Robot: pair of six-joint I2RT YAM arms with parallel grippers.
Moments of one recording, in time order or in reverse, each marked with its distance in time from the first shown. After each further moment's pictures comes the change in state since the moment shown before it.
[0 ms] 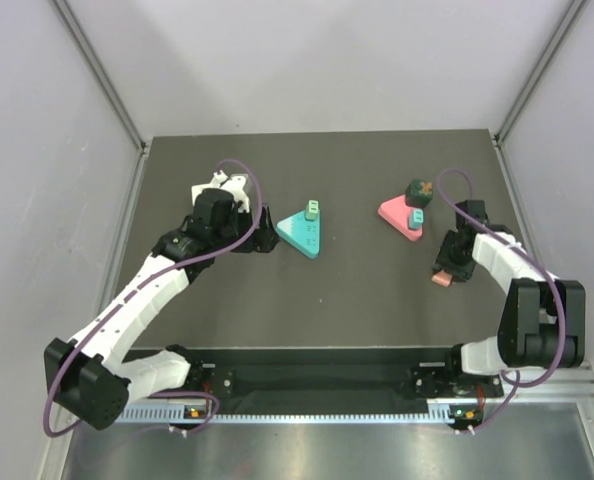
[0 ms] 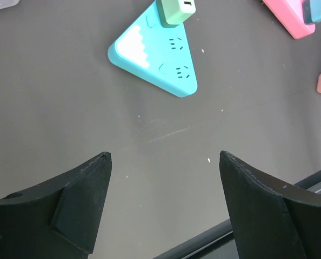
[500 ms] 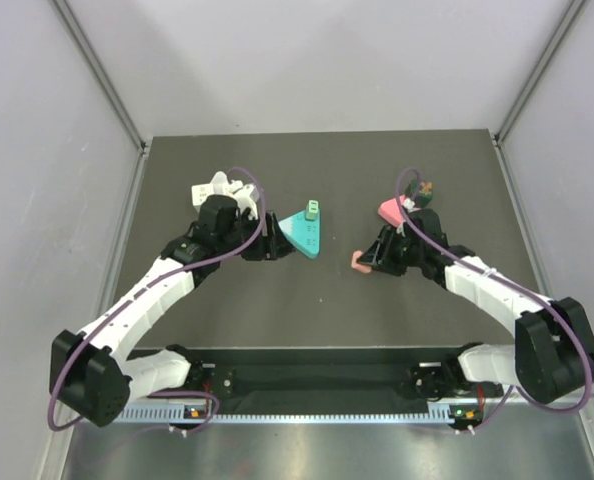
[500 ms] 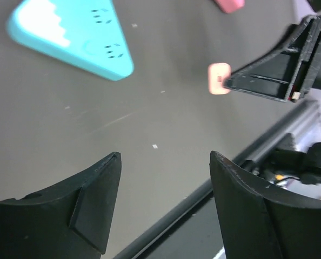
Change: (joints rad) left arm 0.000 0.014 -0.106 0.150 0.258 -0.122; right arm 0.420 -0.158 -0.158 0.440 -0.396 0.332
